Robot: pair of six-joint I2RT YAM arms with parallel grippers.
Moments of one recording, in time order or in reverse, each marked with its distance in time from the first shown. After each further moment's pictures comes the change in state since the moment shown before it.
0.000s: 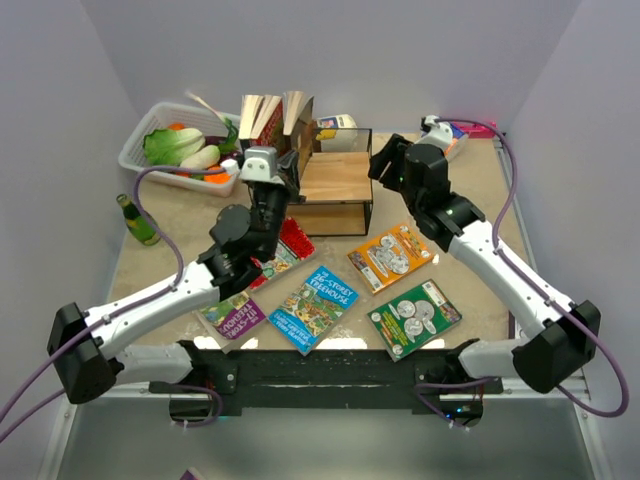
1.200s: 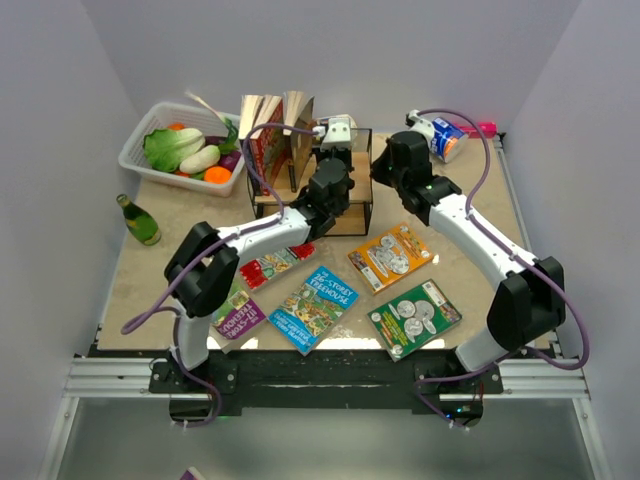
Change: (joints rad) left arm 0.082 0.756 0.486 0.050 -0.166 0.014; right arm -0.079 0.250 0.101 -0.003 -0.112 0.029
